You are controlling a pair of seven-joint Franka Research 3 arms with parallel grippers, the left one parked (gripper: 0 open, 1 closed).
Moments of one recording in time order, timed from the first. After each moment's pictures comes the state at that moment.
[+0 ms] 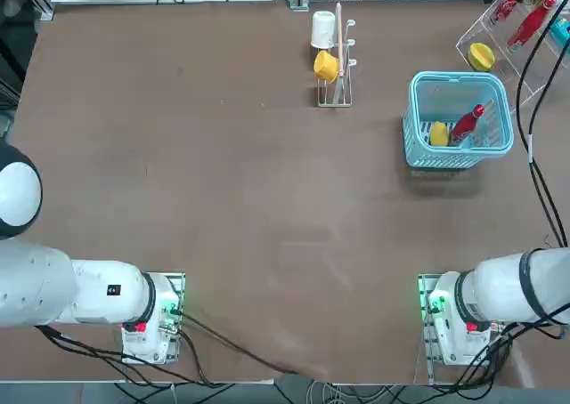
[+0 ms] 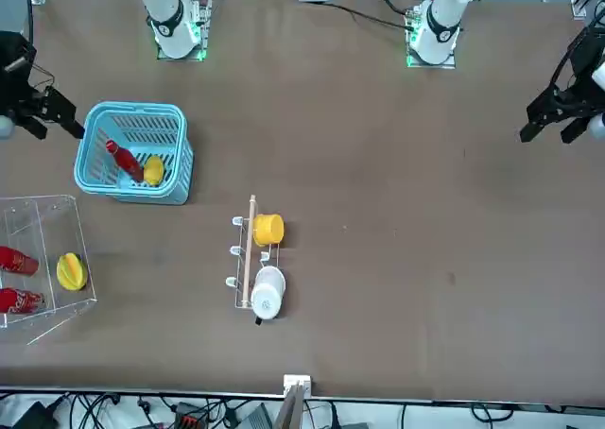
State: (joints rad) arm 0.00 -0.03 -0.02 -1.66 0.01 1.64 -0.02
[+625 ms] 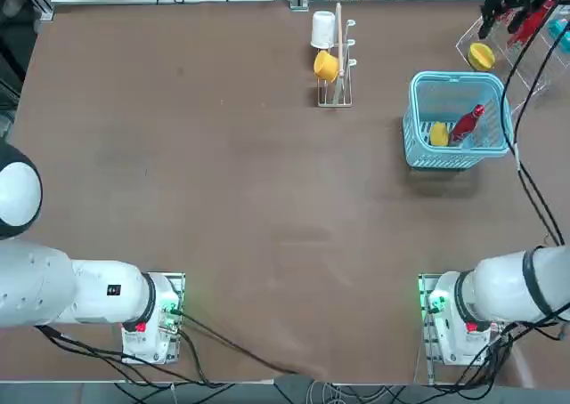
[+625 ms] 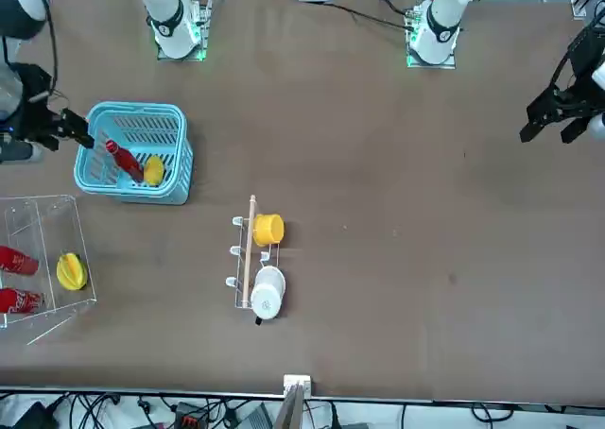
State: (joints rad) arm -0.03 0.00 -0.03 -1.85 -0.05 1.77 -0.11
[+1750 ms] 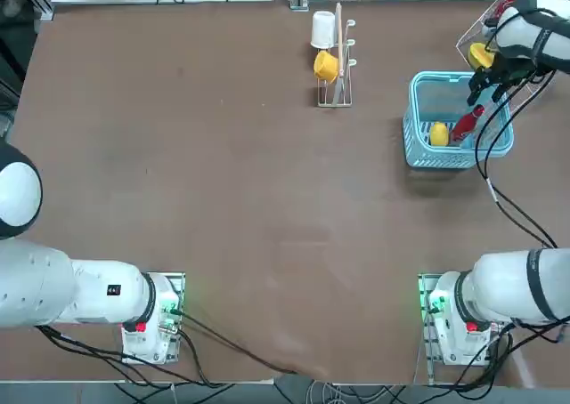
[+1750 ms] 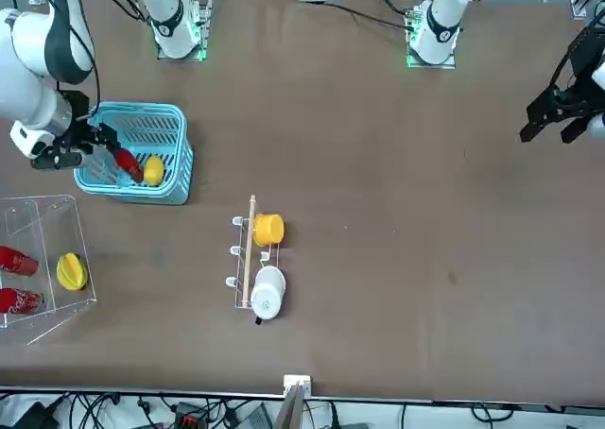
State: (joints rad) arm -0.12 -0.05 -0.03 -2.26 -0.05 2.09 -0.21
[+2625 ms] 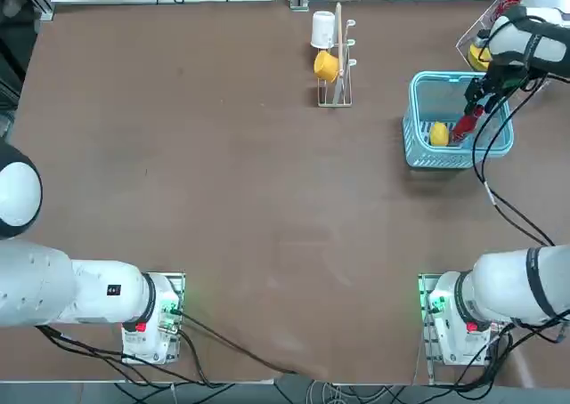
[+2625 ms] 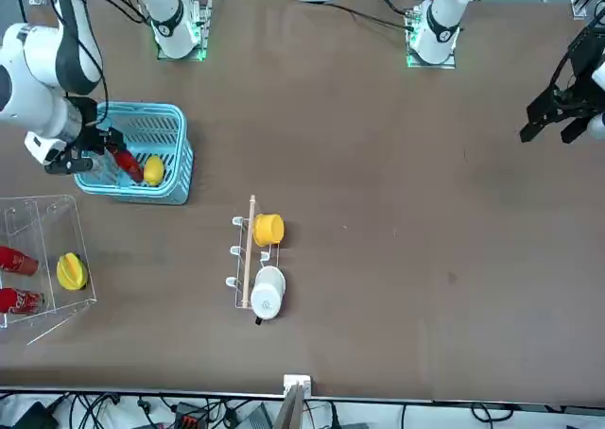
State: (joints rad) arm -0.12 0.00 -0.03 -2.27 -0.05 2.09 -0.21
